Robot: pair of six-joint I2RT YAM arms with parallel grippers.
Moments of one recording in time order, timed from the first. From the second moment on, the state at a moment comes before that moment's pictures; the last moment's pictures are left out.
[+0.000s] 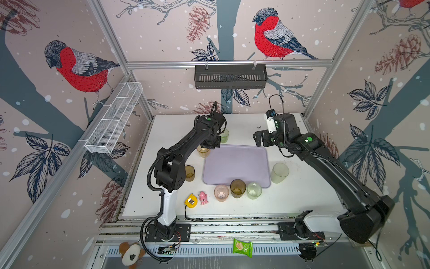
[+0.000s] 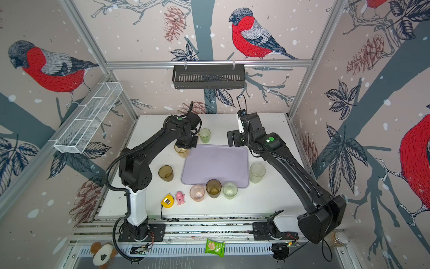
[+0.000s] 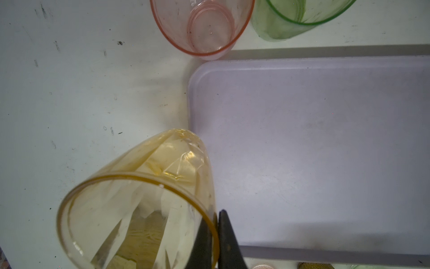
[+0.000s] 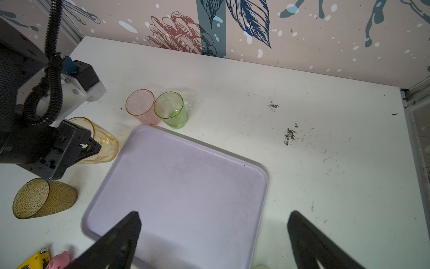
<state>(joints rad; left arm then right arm) -0.53 2.03 1.91 -1.26 -0.12 -0.42 0.53 1.33 1.41 -0.75 0.09 0.18</state>
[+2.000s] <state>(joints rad) -0.60 2.24 2.10 -1.27 -0.08 -0.41 0.52 1.33 1.40 -0.75 0.09 0.18</state>
